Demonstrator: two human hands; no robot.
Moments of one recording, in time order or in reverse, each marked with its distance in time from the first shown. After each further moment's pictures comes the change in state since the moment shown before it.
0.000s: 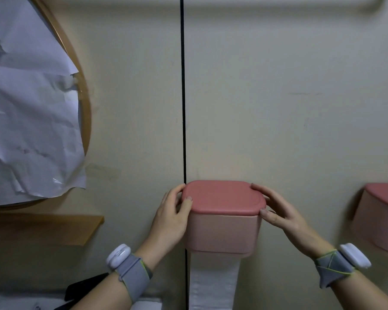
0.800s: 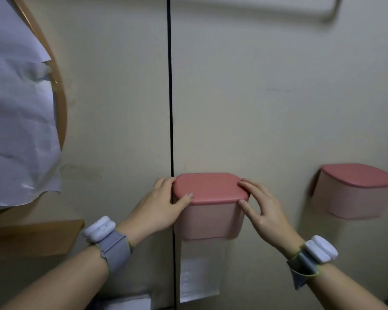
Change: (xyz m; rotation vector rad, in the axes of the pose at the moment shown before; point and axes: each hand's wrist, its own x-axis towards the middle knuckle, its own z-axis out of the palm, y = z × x) left_hand 0.024 0.002 -0.035 0.484 -0.318 0.212; right_hand -0.030 -0.040 0.054 -0.708 0.378 -0.012
